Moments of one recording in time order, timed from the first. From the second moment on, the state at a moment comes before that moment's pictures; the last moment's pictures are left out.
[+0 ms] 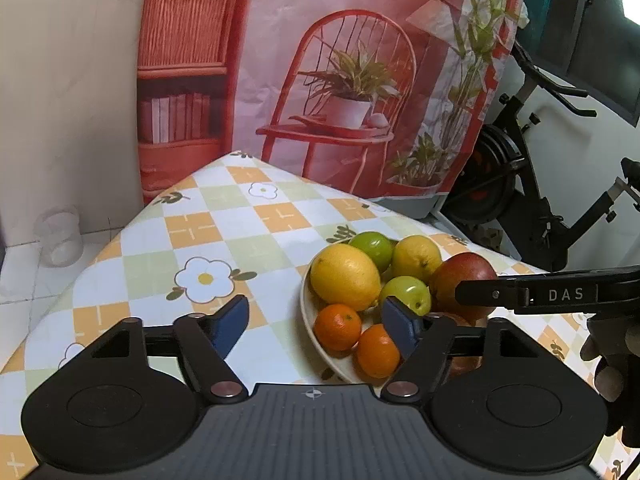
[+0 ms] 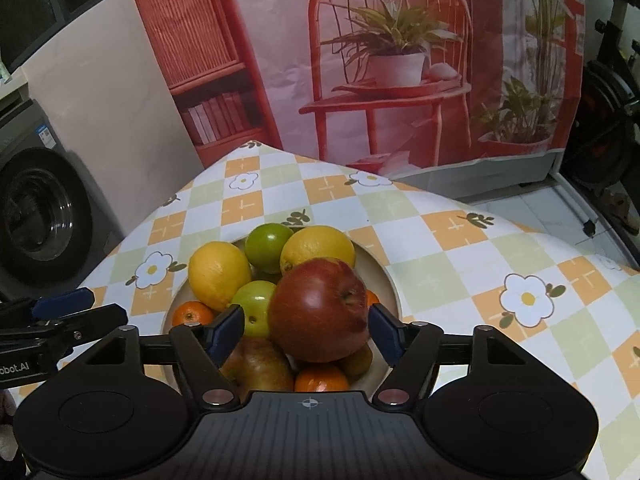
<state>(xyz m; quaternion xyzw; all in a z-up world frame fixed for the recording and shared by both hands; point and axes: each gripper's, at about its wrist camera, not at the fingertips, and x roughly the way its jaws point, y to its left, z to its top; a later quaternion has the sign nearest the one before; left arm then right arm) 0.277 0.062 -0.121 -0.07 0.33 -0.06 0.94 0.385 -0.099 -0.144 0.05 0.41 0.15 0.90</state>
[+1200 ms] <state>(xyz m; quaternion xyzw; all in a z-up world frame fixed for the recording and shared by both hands) 0.225 0.011 -0.031 0.00 0.29 -0.05 0.96 0.268 -0.145 -0.058 0.07 0.31 0.09 0.94</state>
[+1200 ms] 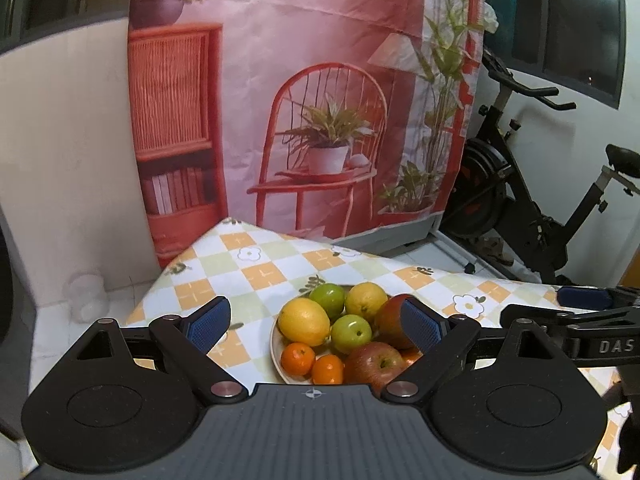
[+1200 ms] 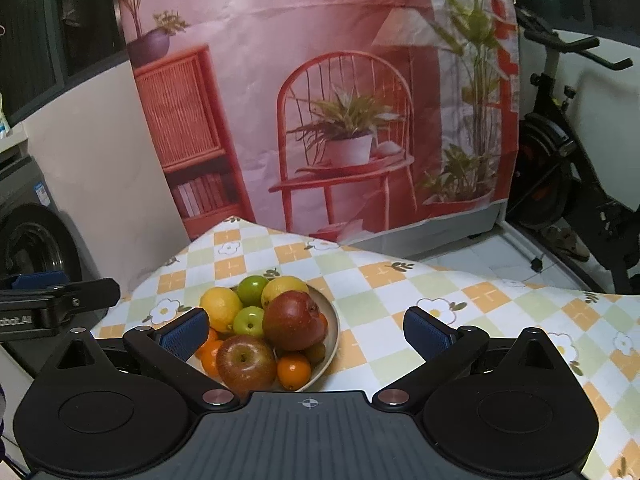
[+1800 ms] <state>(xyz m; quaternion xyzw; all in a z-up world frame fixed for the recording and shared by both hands) 0.177 -0.019 0.026 0.03 0.24 -0.04 0.97 0.193 -0.166 0.009 0.07 0.25 0.07 0.96</state>
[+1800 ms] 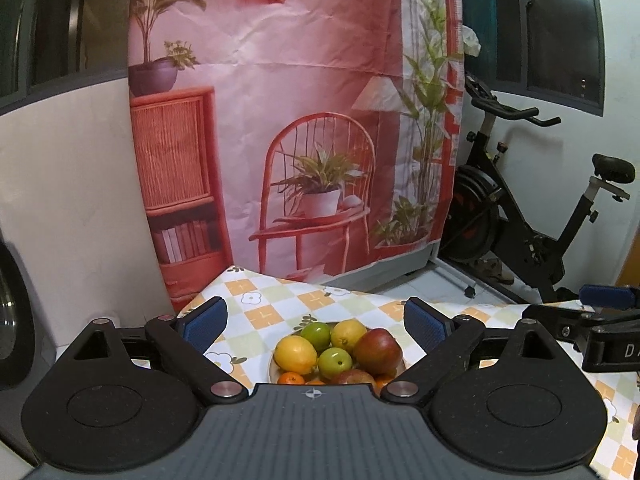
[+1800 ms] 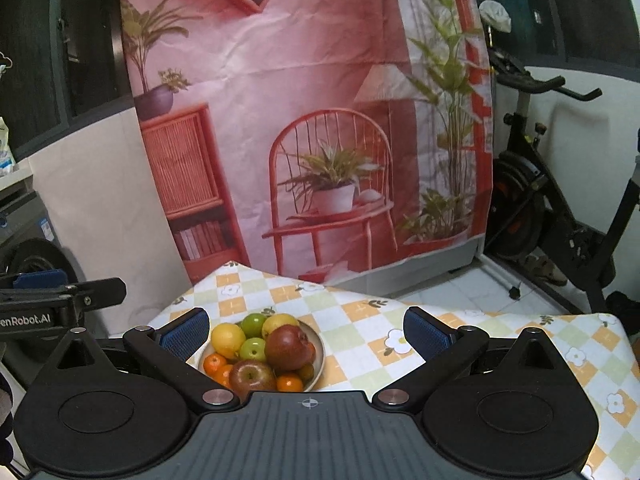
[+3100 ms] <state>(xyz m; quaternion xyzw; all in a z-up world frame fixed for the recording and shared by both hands) 0.165 -0.023 0.034 0.05 0.23 -0.04 0.97 0.170 -0.161 0.026 0.07 0.23 0.06 0.97</state>
